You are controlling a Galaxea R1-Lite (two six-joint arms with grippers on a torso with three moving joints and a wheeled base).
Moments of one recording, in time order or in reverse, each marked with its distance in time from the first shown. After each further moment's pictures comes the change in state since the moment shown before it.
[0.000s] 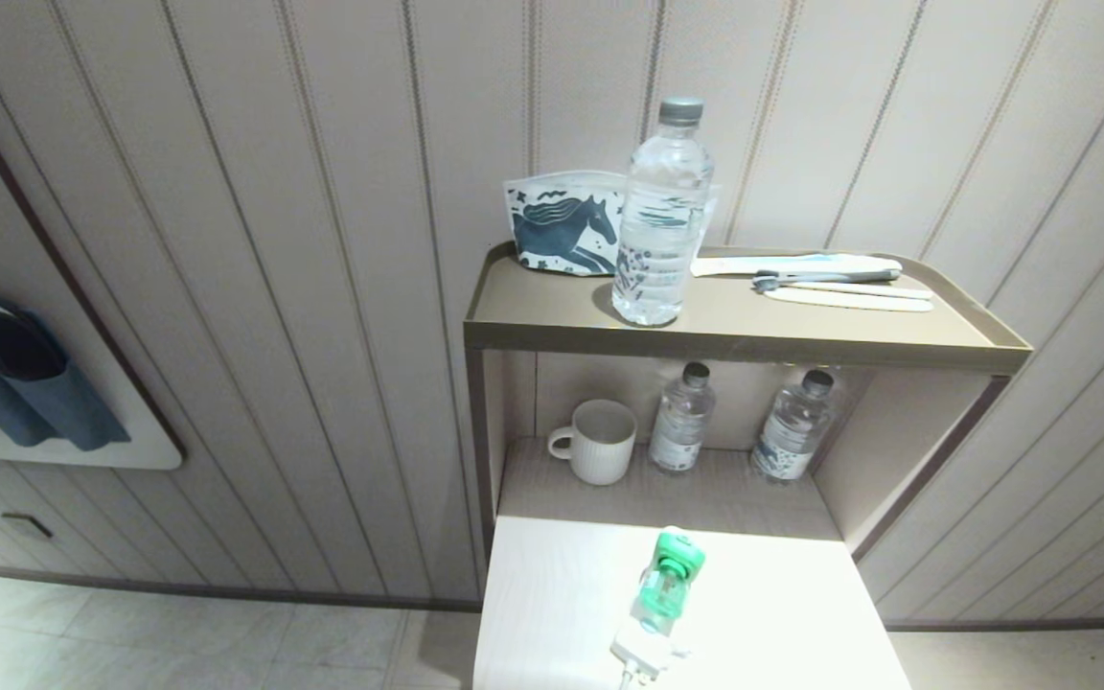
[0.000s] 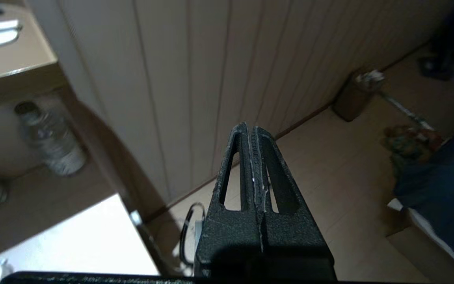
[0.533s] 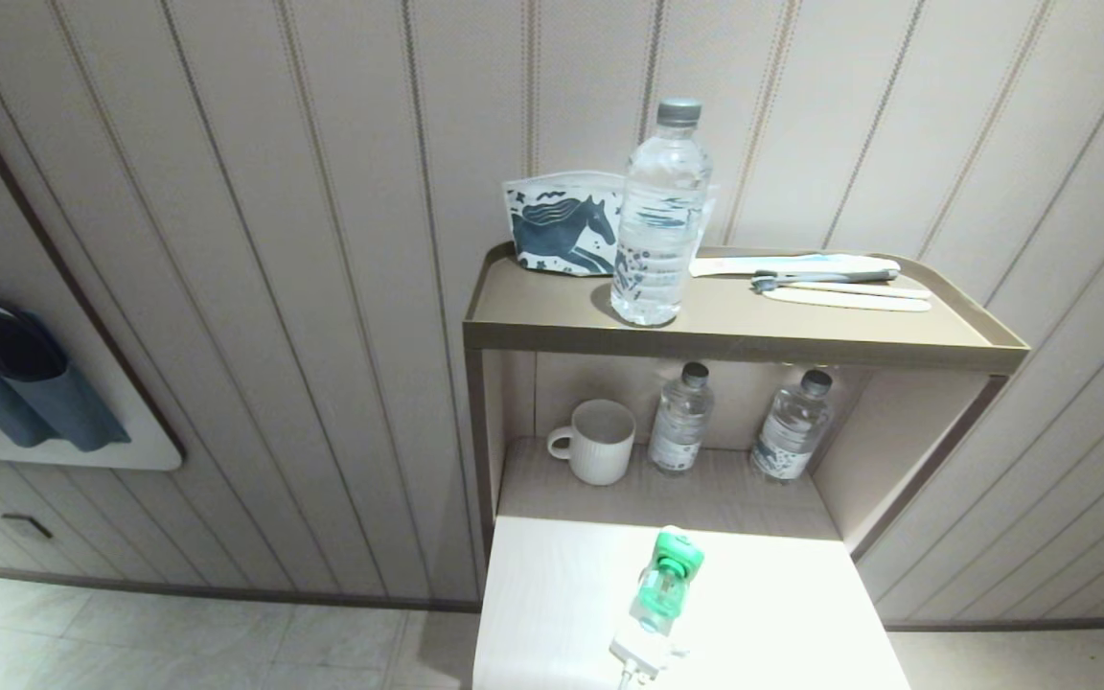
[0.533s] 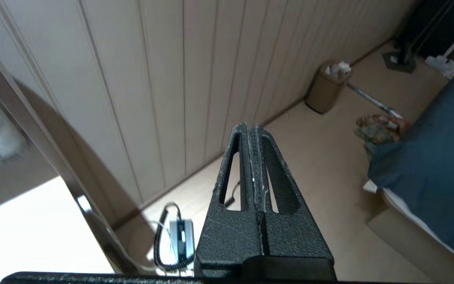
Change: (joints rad) left arm 0.000 0.000 0.000 0.000 0.000 0.000; right arm -0.100 -0.352 0.361 -0.045 0.013 -0.061
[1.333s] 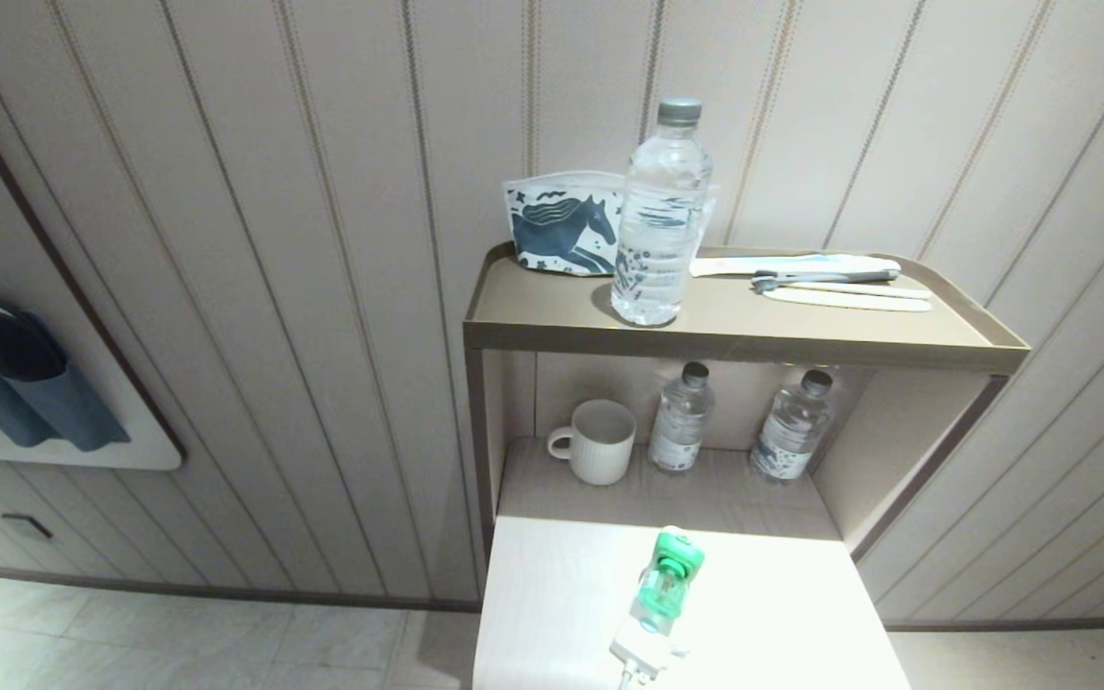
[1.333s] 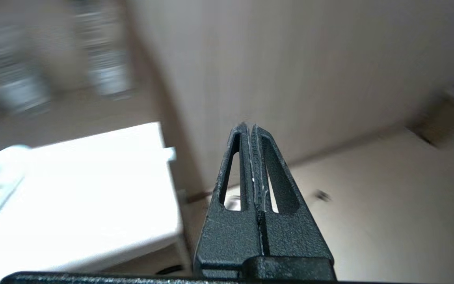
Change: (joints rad) left arm 0.000 0.000 0.000 0.000 0.000 0.000; right arm -0.092 -0.284 0.374 -0.222 0.515 -0.093
